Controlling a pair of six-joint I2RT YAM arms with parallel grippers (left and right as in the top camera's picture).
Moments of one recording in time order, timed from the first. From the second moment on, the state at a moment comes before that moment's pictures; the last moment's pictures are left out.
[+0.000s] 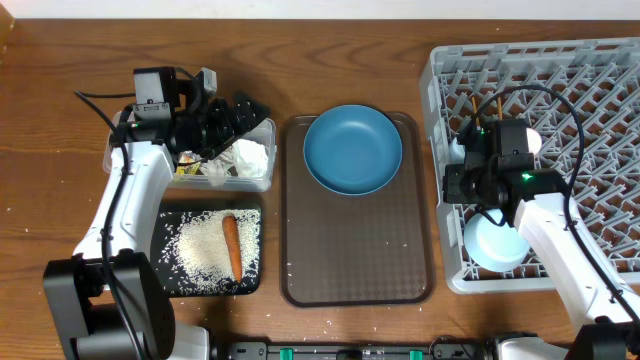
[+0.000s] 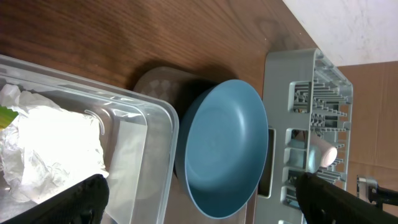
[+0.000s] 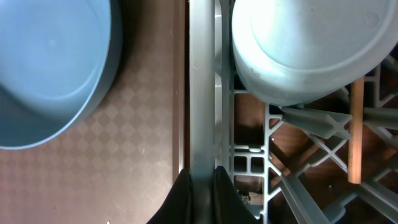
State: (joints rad) left arm 0.09 1.64 1.19 -0.53 0.71 -0.47; right arm 0.12 1.42 0.91 -0.62 -0.16 0.17
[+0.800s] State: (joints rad) left arm 0.09 1.64 1.19 -0.53 0.71 -0.47; right arm 0.12 1.43 0.91 -0.57 -0.16 0.21
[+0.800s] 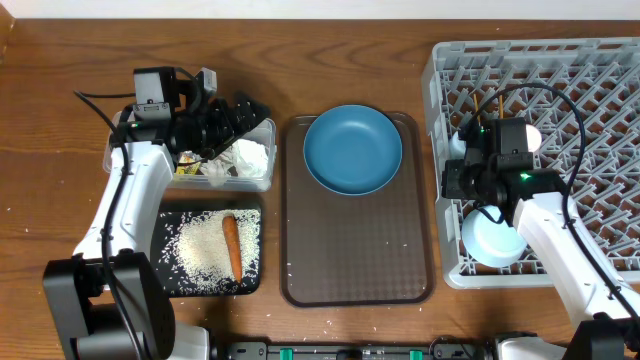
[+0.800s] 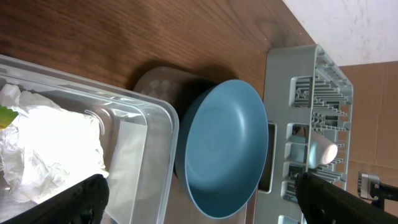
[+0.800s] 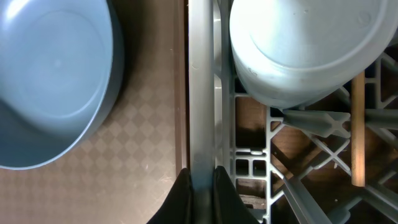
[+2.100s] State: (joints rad) left arm 0.09 1.64 1.19 -0.53 0.71 -0.47; right arm 0.54 1.61 1.10 -0.38 -0.20 -0.02
